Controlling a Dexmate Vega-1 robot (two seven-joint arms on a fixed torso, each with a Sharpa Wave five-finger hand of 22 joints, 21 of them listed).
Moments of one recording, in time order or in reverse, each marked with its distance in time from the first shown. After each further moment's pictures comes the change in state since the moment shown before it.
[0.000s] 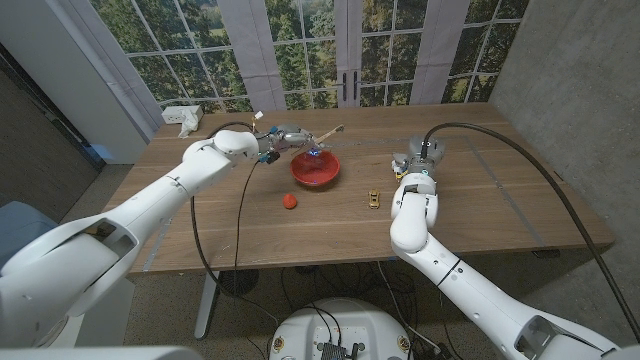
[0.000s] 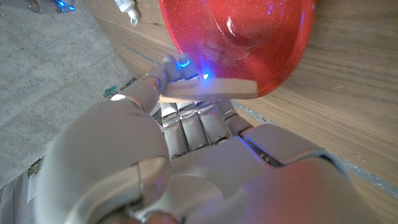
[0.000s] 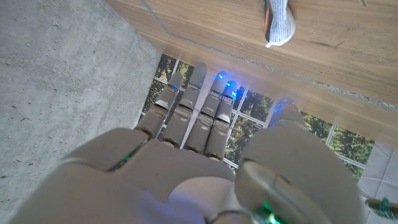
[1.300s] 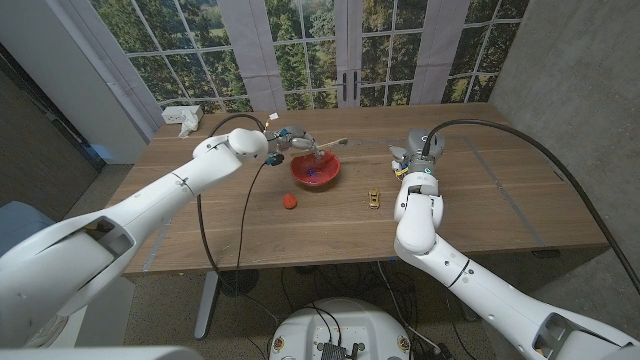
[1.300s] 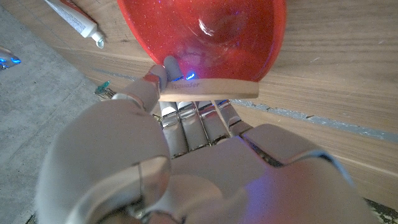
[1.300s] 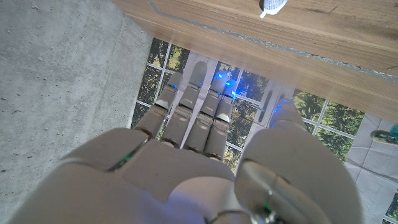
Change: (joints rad) left arm -0.022 0.043 0.090 -0.167 0.237 0.163 0.081; left_hand 0.020 -0.007 -0.041 -0.006 -0.001 0.031 0.003 -0.001 -0.028 0.006 -0.002 -0.050 -0.103 -0.188 0.052 -0.118 -0.209 -0.210 0.049 -0.205 -0.009; right arm 0.029 -0.094 -0.072 -0.085 0.140 -0.045 -0.103; right_hand -0.004 0.004 -0.010 -0.010 0.000 0.000 0.000 0.000 0.000 0.000 0.000 -0.008 0.005 0.008 0.000 0.011 -0.003 0.000 0.000 0.000 0.000
